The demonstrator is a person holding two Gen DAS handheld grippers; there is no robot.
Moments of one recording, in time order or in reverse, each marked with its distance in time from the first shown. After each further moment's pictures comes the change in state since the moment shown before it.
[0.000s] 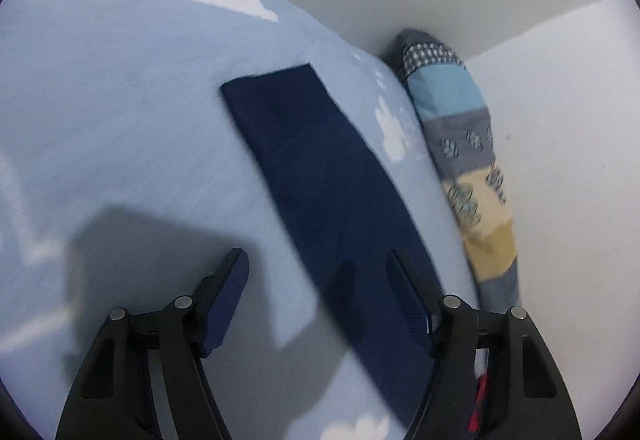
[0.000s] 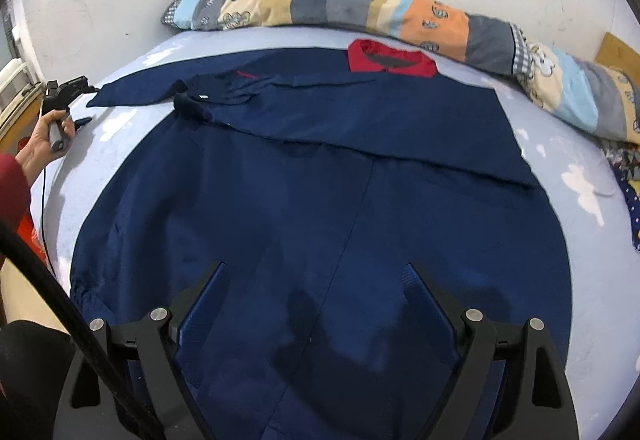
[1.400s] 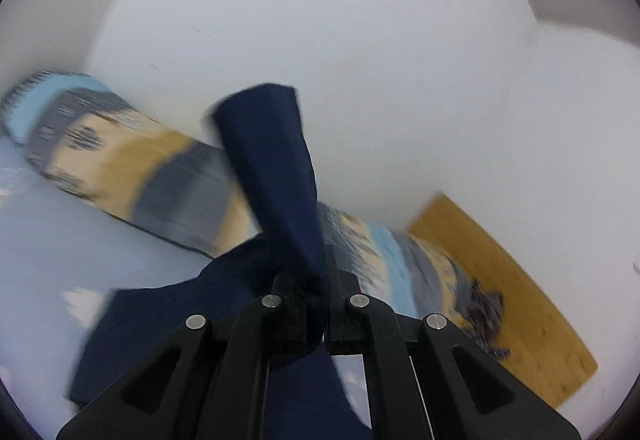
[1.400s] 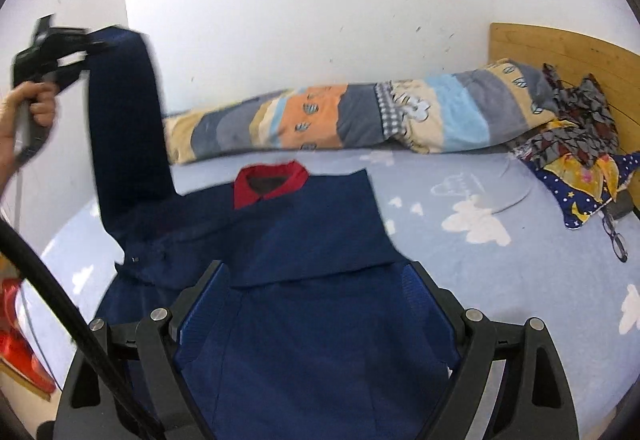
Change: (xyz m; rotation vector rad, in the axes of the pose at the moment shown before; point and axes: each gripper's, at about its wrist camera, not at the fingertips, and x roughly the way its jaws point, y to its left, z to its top) left arm -0.114 -0.530 -0.311 0.785 0.194 -0.586; right arm -0.123 -0.132 0.022 0.319 -0.377 -0.143
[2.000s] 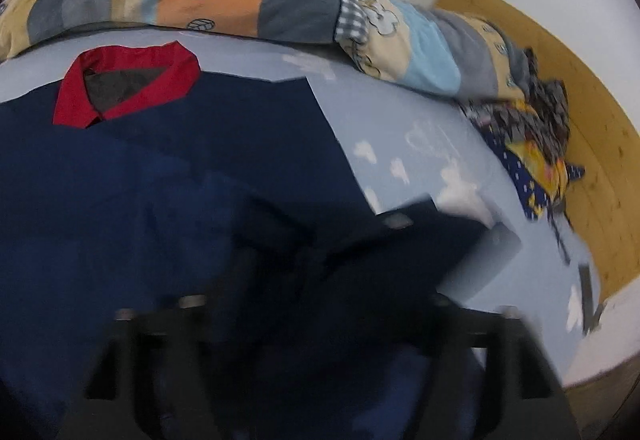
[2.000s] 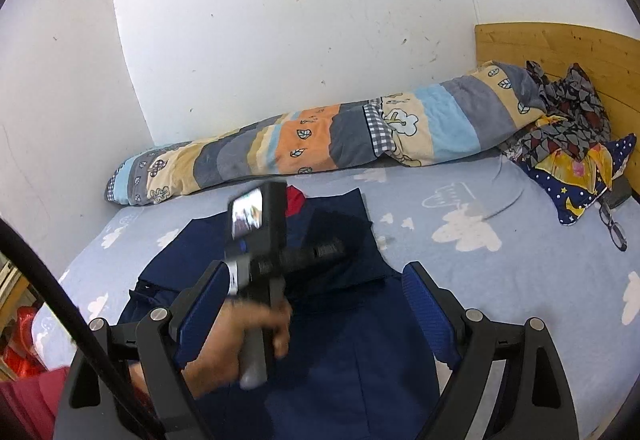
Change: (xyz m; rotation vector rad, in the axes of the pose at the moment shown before) left arm 0.195 -0.048 -0.321 0.188 0.556 0.101; right arm -0.023 -0.023 0.008 0.076 -0.057 0.027
